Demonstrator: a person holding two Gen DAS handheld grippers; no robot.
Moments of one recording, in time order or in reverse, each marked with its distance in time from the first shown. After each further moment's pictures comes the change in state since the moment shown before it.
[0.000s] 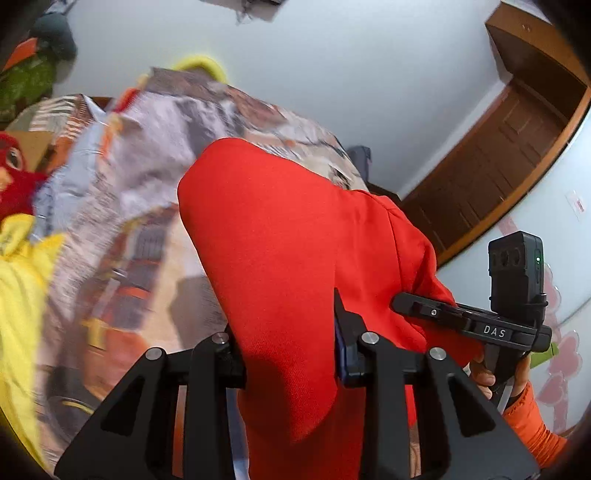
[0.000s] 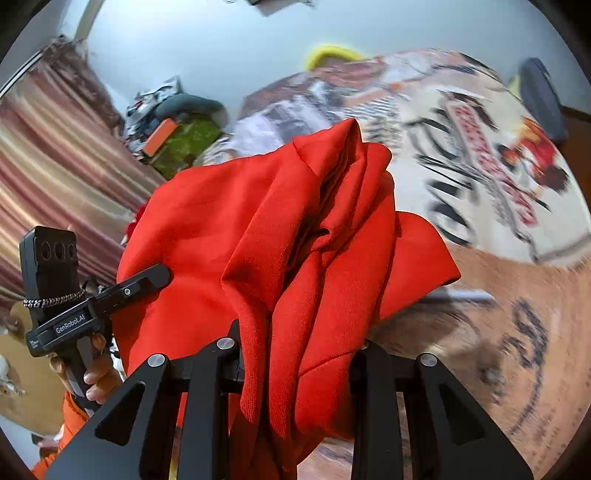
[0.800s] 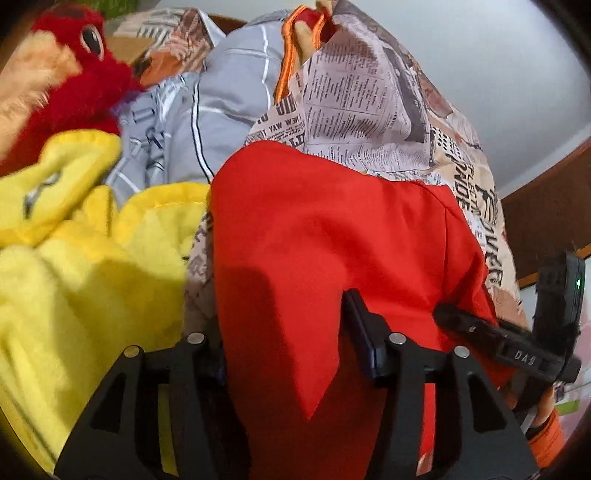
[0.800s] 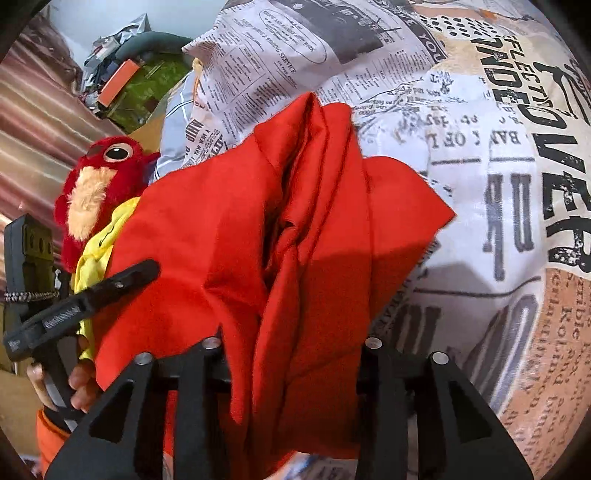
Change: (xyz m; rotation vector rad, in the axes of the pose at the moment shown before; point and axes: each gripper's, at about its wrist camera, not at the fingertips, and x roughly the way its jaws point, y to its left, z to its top) left arm 0.078 0.234 -0.002 -0.189 0.140 0.246; right arm 0.234 0.011 0.023 -0.007 0.204 -0.132
